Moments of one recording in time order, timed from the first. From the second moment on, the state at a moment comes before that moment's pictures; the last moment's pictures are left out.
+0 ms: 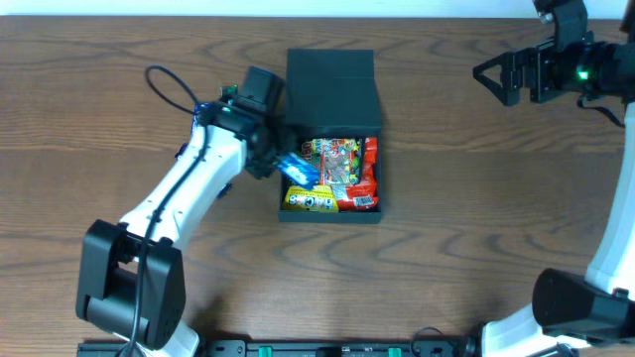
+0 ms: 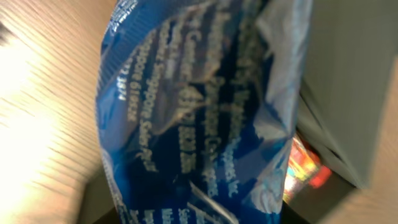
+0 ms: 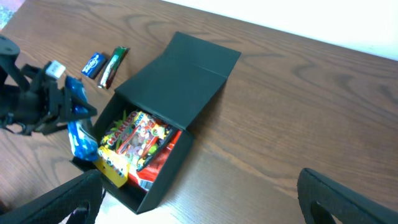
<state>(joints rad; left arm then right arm) -0.38 1.76 1.34 -0.81 0.15 -1.20 -0.20 1.75 2.17 -1.42 -0.61 -0.40</state>
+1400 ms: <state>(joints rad) -0.59 1.76 1.34 -0.71 0.35 -1.72 -0.20 1.75 2.17 -1.42 -0.64 -0.40</state>
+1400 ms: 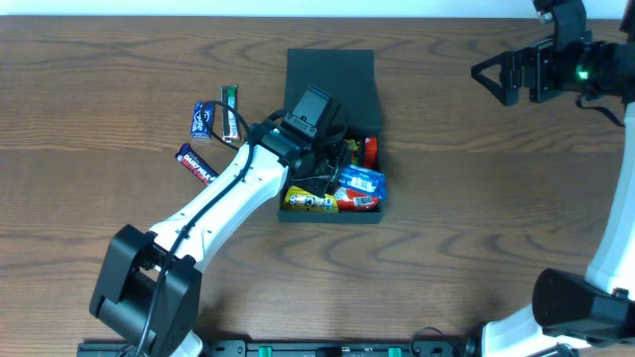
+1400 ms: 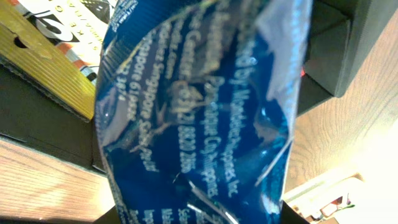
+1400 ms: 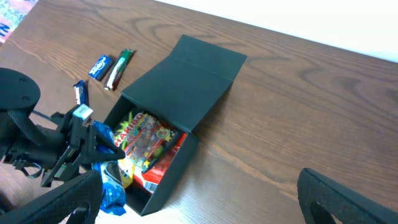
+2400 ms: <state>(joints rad) -0.65 1.76 1.34 -0.89 0.14 -2.09 -0.20 1.75 2.17 -1.40 -0.64 -0.40</state>
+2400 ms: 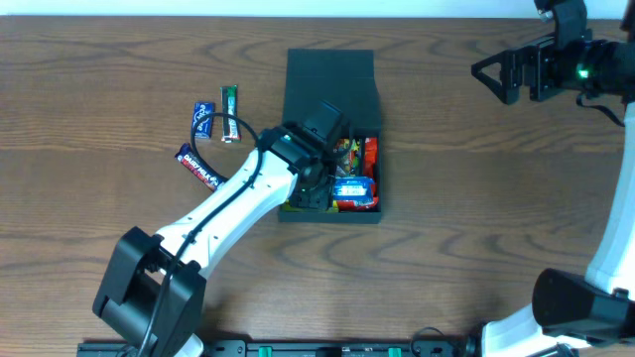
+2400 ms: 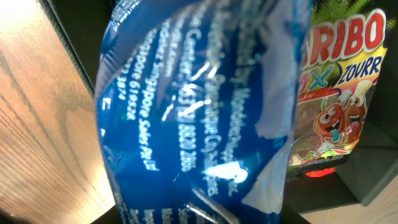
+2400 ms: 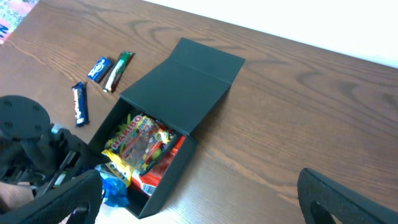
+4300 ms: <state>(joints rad) -0.71 1.80 1.34 -0.86 0.02 -2.09 -0.20 1.75 2.17 -1.40 -0.64 -0.40</state>
